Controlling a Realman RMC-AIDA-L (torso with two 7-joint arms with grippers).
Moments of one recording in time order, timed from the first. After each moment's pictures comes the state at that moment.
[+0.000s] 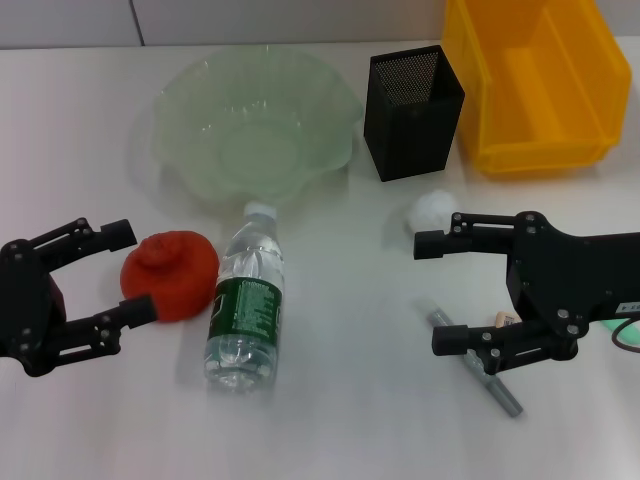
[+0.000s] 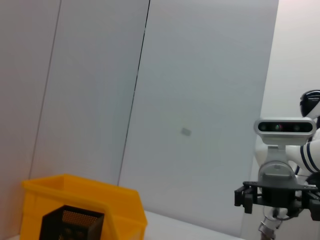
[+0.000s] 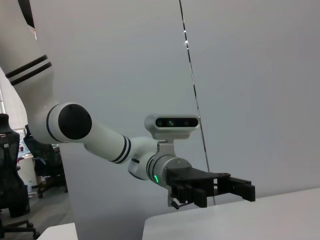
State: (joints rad) left arm -0.28 -1.99 0.55 0.57 1.87 1.99 -1.10; right arm 0.53 2.08 -0.69 -0.65 -1.95 -2.01 1.19
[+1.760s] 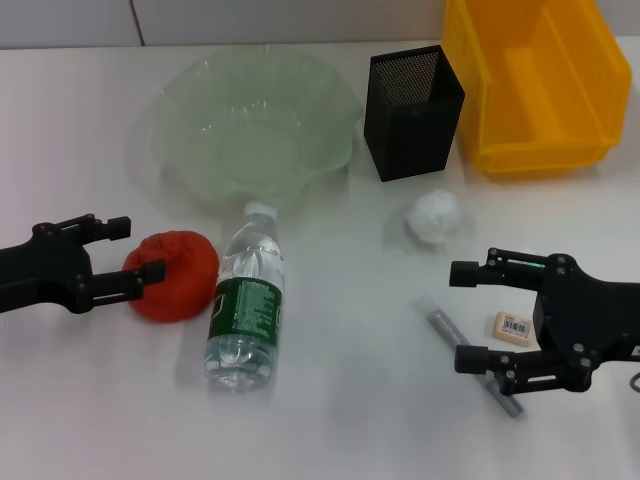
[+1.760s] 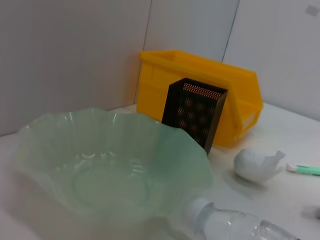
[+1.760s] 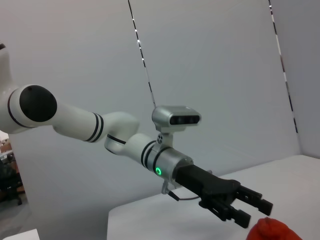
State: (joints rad) left arm -0.38 -2.02 0.55 0.64 2.08 1.56 -1.26; right arm 0.40 2.08 -0.68 -0.60 -1.96 -1.94 1.14
